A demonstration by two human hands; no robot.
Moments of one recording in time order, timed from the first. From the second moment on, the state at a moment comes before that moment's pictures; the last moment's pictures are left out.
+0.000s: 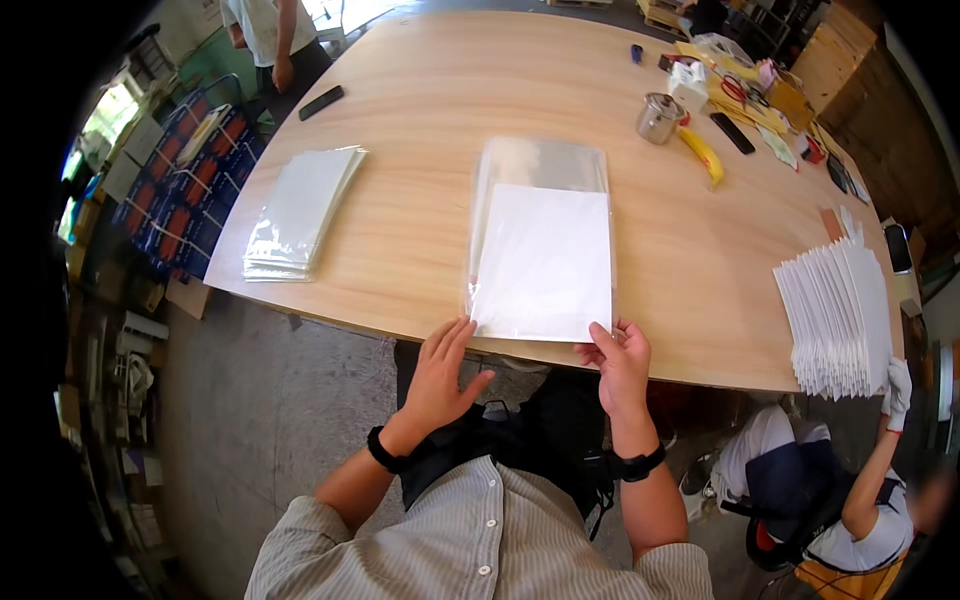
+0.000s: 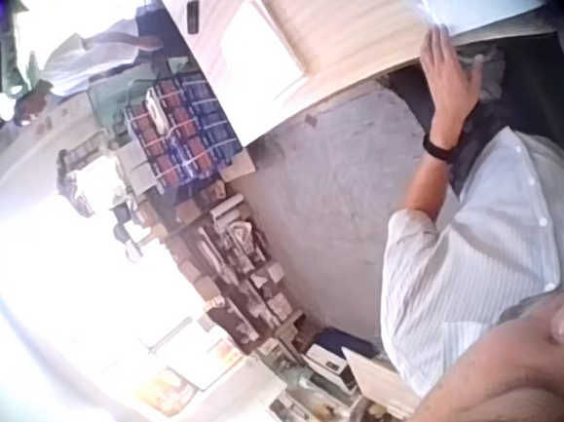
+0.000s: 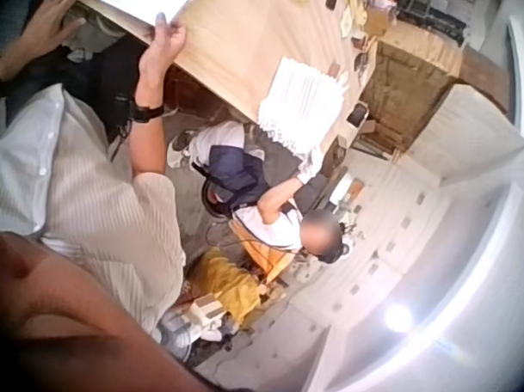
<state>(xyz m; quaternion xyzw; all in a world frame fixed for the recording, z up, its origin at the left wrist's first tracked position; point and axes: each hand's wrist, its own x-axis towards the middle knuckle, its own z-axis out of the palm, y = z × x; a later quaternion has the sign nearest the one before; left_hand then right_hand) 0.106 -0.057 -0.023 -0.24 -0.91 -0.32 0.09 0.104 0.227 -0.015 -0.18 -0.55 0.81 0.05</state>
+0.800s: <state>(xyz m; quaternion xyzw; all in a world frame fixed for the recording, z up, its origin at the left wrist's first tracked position) 0.067 -0.138 0.029 0.13 -0.39 -0.90 0.15 0.090 0.110 0.032 0.04 -0.52 0.84 -0.11</state>
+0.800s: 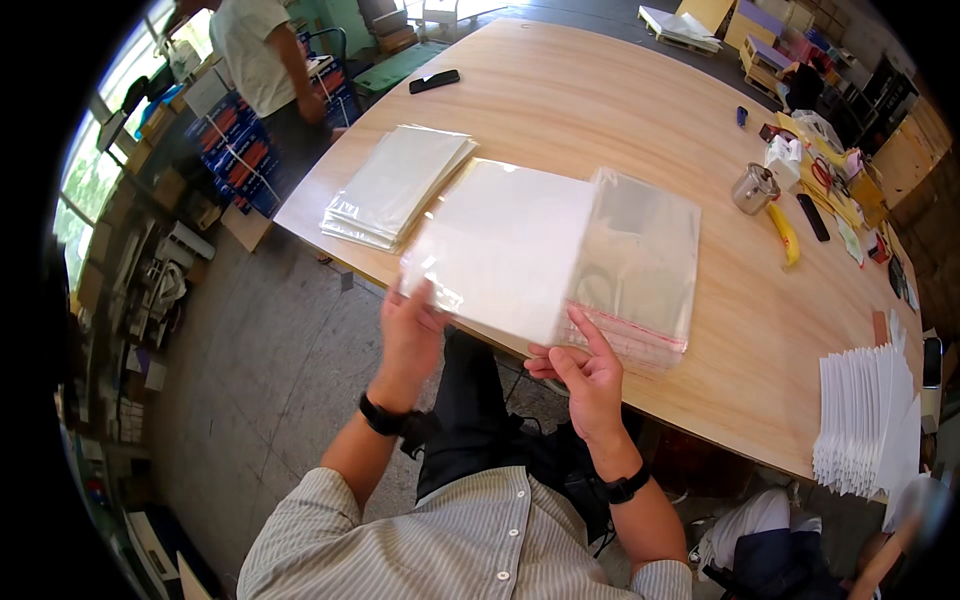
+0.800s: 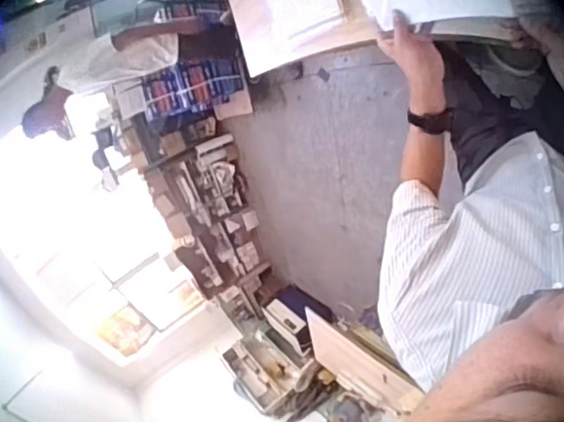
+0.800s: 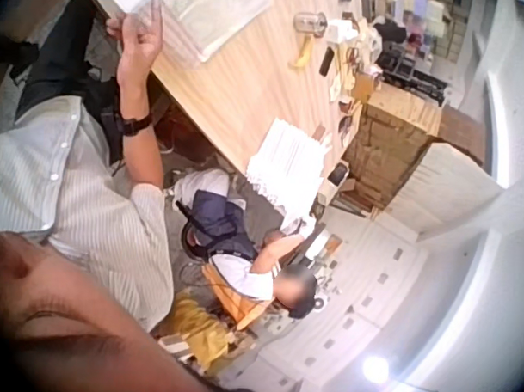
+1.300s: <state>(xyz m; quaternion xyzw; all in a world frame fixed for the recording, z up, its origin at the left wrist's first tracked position) -0.075 -0.393 -0.015 0.25 -0.57 -0.76 0.21 0.116 0.261 -0.002 -0.10 -0.59 0.79 0.12</state>
